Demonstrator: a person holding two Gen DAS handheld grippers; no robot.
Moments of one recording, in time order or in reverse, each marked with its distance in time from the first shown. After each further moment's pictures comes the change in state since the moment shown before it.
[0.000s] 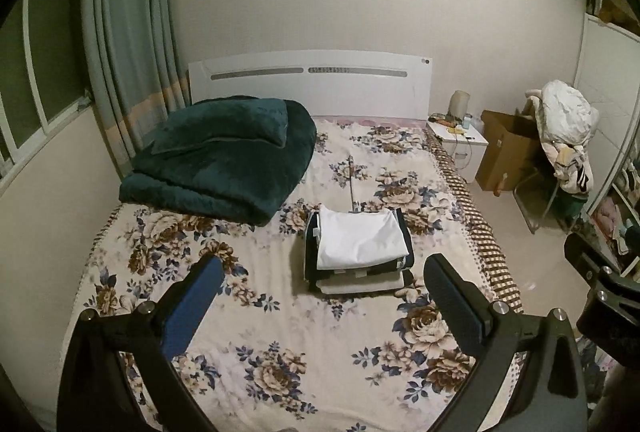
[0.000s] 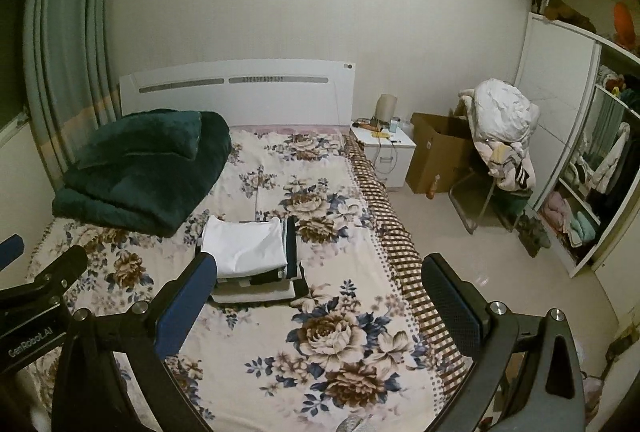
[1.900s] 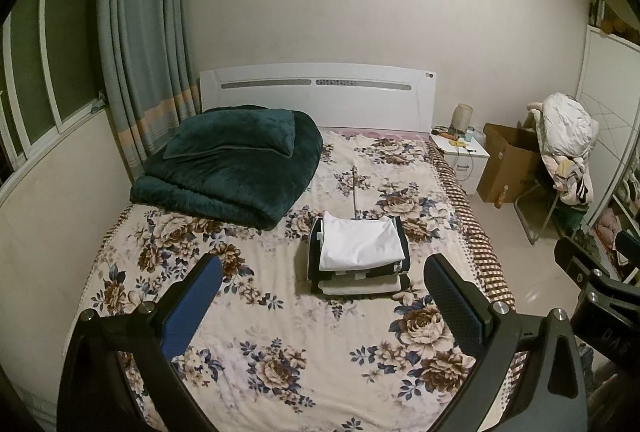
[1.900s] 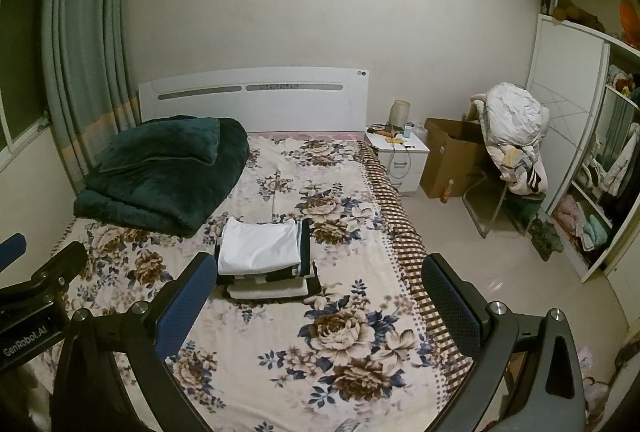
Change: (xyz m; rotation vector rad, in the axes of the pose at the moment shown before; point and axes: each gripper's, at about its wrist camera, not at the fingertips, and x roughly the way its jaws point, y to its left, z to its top) left arm -0.040 -0.002 -0.003 -0.023 -0.036 0.022; right arm -0.024 -0.001 0.013 -0.010 -0.007 0.056
